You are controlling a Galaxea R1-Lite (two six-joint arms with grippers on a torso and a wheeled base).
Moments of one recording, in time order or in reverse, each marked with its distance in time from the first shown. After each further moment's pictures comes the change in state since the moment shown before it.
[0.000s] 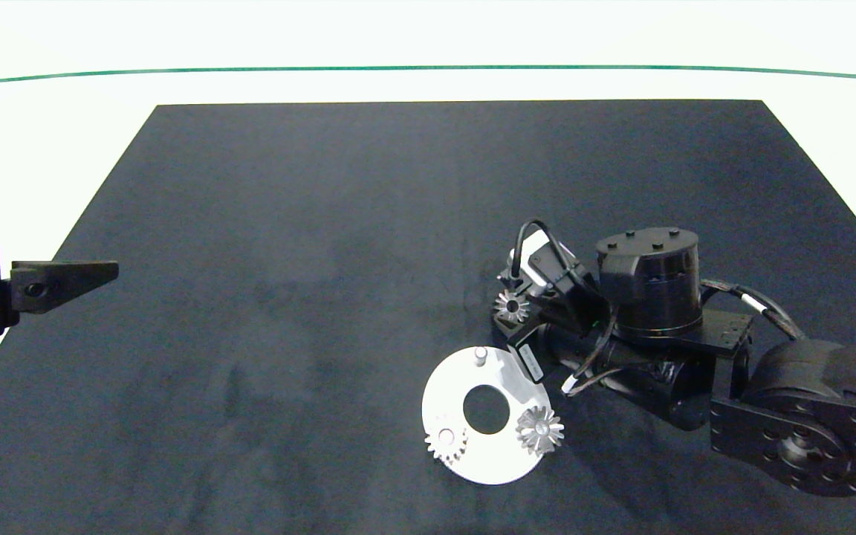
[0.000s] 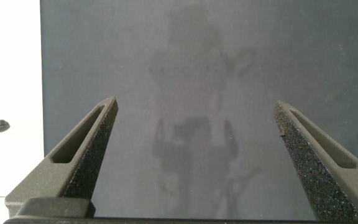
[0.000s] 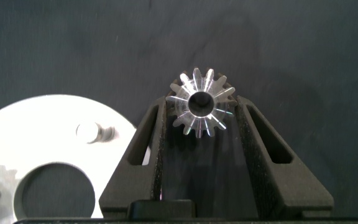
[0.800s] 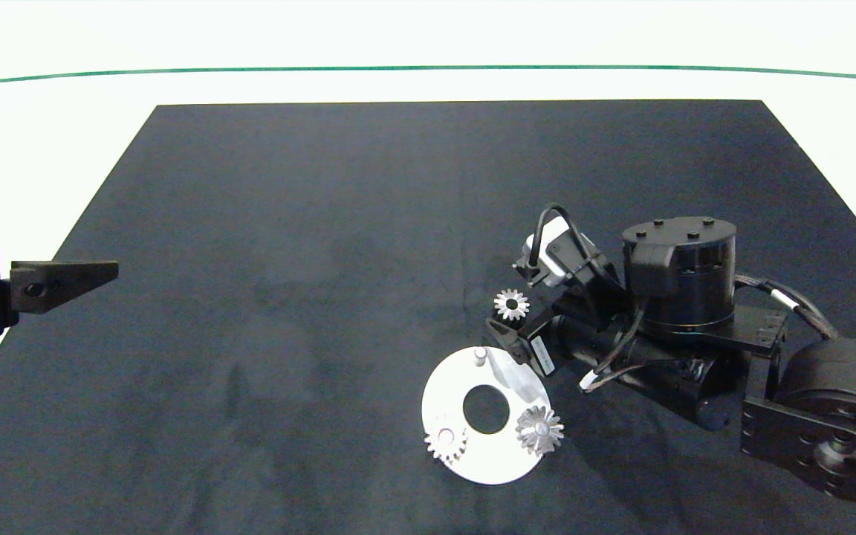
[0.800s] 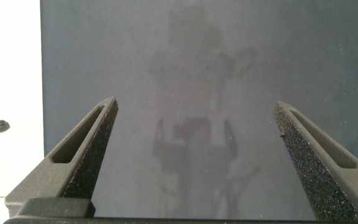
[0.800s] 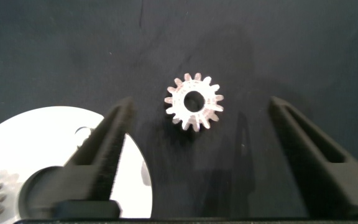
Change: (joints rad) left arm 0.000 -0.001 0.000 0.000 0.000 0.000; right arm -0.004 -0.047 0.020 -0.009 0.000 0.002
